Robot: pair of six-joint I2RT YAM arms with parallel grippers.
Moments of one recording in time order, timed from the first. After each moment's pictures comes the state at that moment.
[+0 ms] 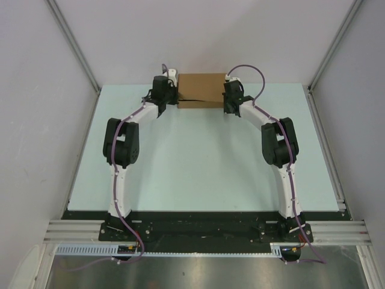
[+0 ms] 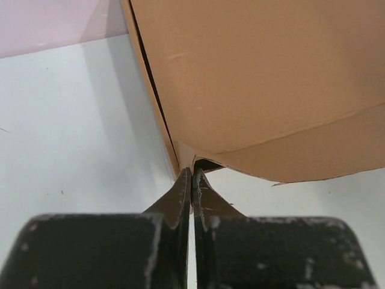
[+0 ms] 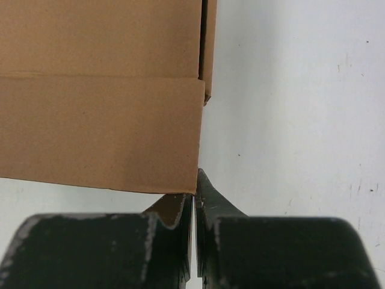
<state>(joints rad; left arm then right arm) -0.27 2.25 1.76 0.03 0.10 -0.10 0.37 2.32 1.90 -0.32 0.22 0.21</state>
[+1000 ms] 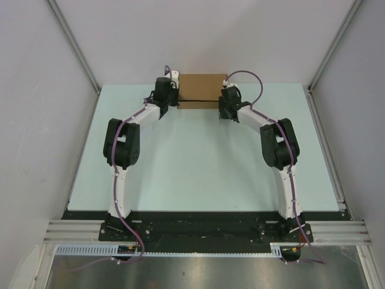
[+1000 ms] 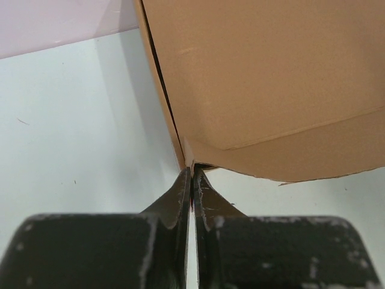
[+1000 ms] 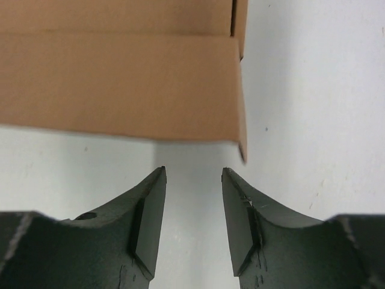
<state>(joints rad) -0.29 2.23 1.73 0.03 0.00 -0.04 0.39 2.29 1.79 -0.25 0.22 0.25</state>
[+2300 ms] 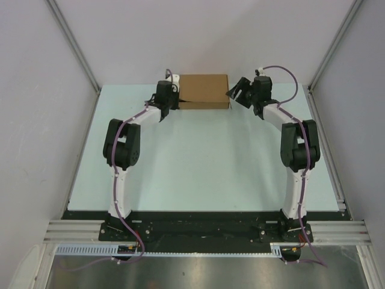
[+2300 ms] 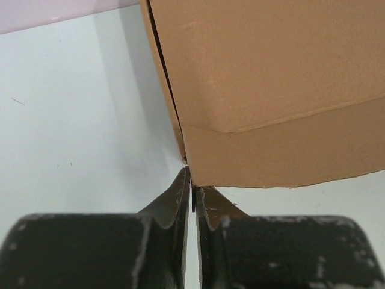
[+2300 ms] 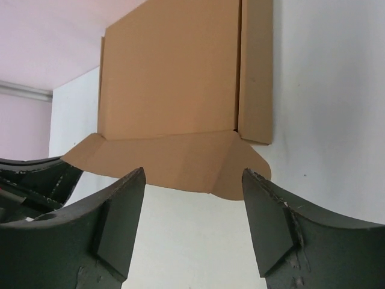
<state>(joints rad) -0.31 2.22 1.67 0.04 -0.04 -0.04 0.18 2.10 1.59 0.10 -0.25 0.68</state>
